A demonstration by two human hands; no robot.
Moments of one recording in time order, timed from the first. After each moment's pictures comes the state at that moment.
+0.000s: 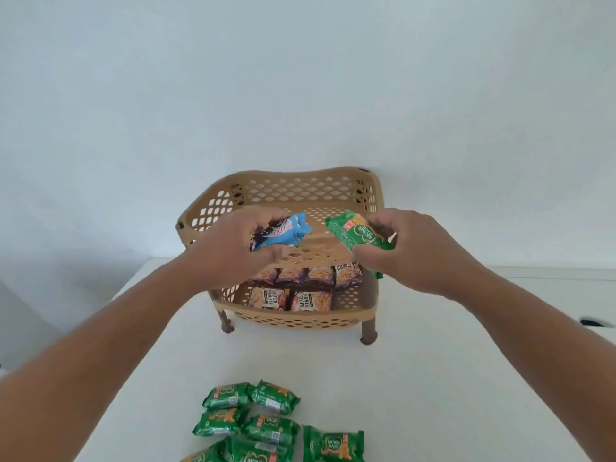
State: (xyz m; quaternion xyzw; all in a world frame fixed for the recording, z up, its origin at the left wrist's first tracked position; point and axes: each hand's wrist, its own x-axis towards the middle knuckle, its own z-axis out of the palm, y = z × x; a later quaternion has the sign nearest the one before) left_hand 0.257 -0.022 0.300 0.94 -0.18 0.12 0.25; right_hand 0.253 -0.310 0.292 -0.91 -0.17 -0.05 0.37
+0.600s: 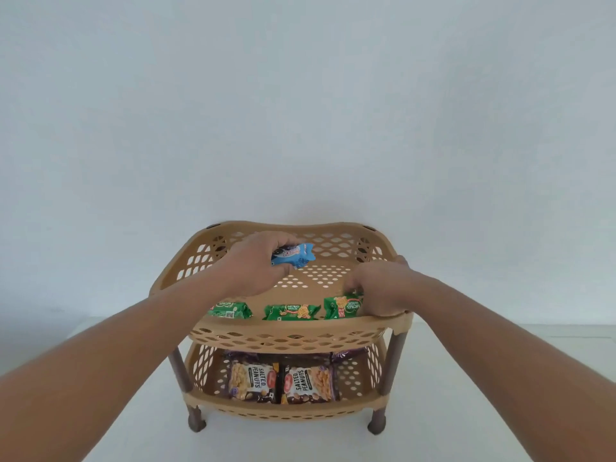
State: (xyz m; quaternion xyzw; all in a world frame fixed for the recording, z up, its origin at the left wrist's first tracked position) left_hand 0.437 0.012 0.285 0.94 -0.22 0.06 0.25; right_hand 0.412 -0.236 0.286 -0.98 -0.16 0.11 -0.03
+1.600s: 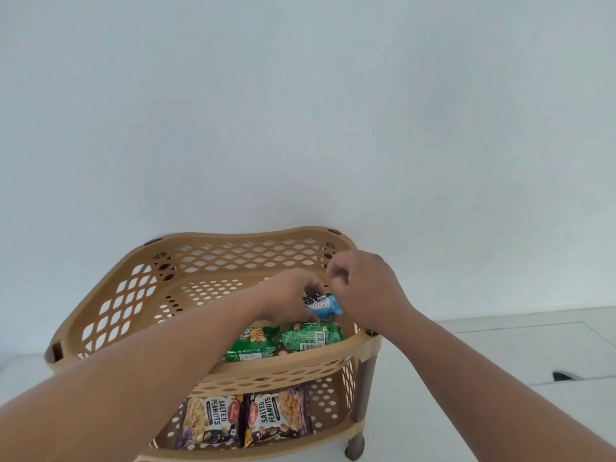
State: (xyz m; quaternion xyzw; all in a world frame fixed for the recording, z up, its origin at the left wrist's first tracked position) left_hand 0.498 -0.103 0.225 0.93 -0.29 -0.11 0.19; right_hand 0.434 -0.274 0.242 -0.93 -0.09 -0.22 0.29
